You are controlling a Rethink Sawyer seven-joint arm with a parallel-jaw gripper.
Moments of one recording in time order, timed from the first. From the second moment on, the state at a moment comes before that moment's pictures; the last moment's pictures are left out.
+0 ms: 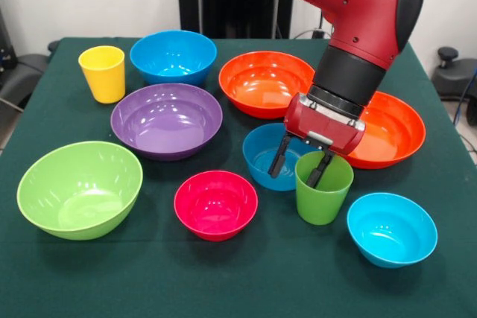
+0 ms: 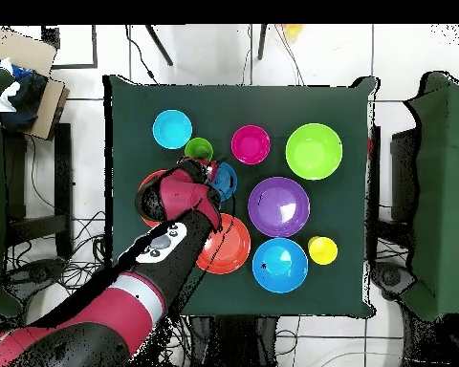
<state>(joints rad) 0.34 -0.11 -0.56 1.38 0.33 0.01 1.91</state>
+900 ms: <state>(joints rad) 0.35 -0.11 -0.58 1.38 0.33 0.01 1.91</state>
